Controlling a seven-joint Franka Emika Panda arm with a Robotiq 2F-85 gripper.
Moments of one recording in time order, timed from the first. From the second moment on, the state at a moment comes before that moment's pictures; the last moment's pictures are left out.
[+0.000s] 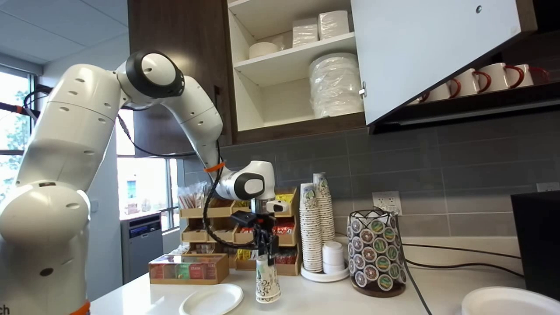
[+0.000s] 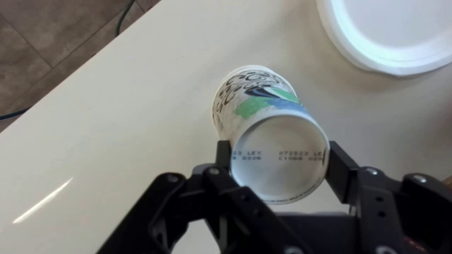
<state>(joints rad) 0.04 0.27 0.04 -2.29 0.09 2.58 0.16</state>
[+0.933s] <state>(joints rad) 0.07 0.31 0.02 -2.27 0.00 2.54 0.21</state>
